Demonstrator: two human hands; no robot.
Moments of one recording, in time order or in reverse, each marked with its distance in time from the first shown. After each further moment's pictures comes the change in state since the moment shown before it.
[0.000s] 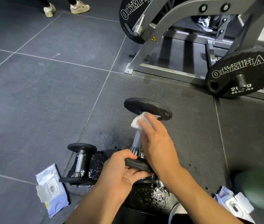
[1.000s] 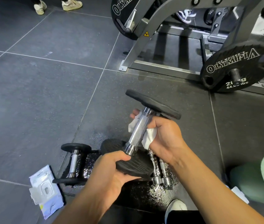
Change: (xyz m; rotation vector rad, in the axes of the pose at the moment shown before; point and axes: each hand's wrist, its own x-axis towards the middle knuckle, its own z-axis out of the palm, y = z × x) left_hand -0.005 -0.006 0.000 0.147 -0.136 0.062; right_hand 0.026 0.016 -0.035 1.808 -0.137 0.936
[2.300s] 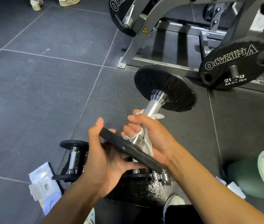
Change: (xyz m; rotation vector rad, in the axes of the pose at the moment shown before) left_hand -0.019 0.015 0.021 -0.018 -0.231 0.285; right_hand -0.019 0.010 0.019 0.006 -0.325 0.105
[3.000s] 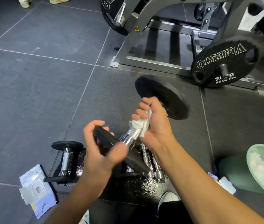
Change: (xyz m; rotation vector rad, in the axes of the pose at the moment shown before) left_hand 0.004 -0.024 -0.015 0.460 0.116 0.470; right_hand 0.022 -0.019 -0.023 0.210 0.340 -0.246
